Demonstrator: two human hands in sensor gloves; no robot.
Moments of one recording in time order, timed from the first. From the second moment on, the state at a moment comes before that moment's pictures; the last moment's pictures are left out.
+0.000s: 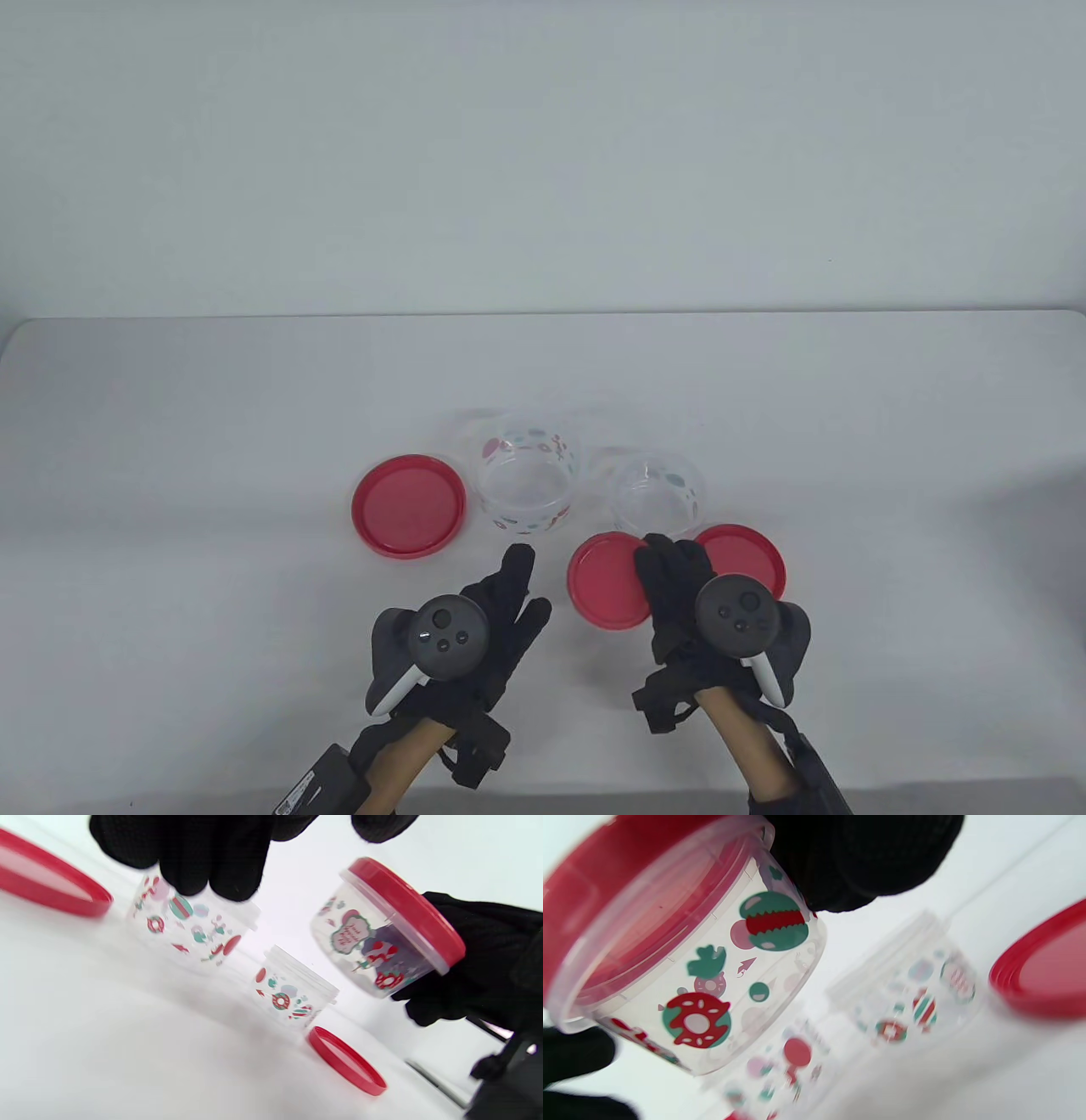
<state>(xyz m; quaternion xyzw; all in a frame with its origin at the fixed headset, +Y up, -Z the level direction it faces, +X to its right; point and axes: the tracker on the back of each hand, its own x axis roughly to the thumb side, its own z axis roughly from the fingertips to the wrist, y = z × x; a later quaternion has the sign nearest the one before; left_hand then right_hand) -0.127 -0.717 -0.262 -0.02 -0.17 0.26 0.95 0.154 -0.705 -0.285 -0.01 -0.12 0.92 0.36</state>
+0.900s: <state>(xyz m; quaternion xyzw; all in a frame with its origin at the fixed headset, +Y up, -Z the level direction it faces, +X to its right) -0.160 -0.701 -0.269 0.01 -0.13 0.28 0.95 0.179 -0.715 -0.388 -0.17 -0.06 0.96 0.19</state>
